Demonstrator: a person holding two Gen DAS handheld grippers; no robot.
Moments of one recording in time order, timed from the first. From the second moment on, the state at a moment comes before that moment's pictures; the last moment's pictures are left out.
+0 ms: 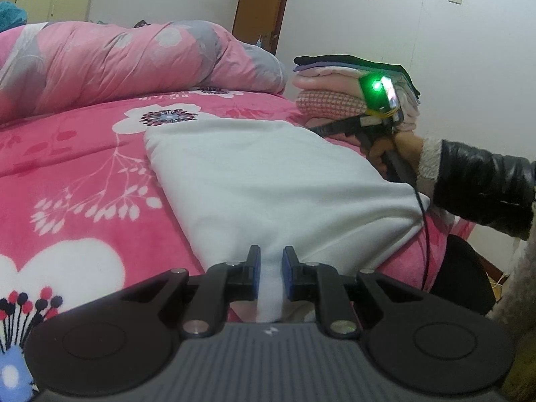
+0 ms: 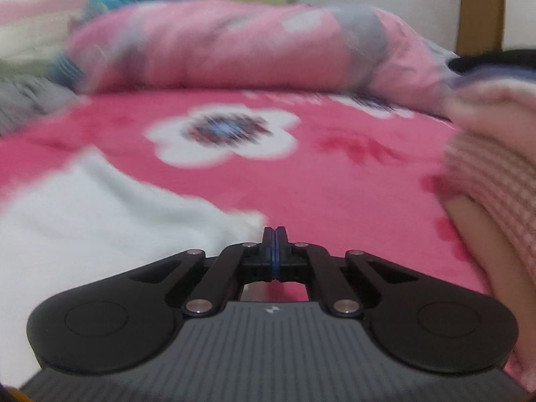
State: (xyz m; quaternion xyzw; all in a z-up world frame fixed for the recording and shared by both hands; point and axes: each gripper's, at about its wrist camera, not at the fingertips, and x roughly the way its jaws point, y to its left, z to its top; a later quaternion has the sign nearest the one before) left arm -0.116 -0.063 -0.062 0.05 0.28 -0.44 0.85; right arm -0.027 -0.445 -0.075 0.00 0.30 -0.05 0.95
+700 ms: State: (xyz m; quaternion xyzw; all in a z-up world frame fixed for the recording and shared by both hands) left arm -0.122 -0.068 -0.060 0.08 0.26 -0.44 0.86; right arm -0.101 -0.429 -0.049 0.10 0.31 0.07 0.94
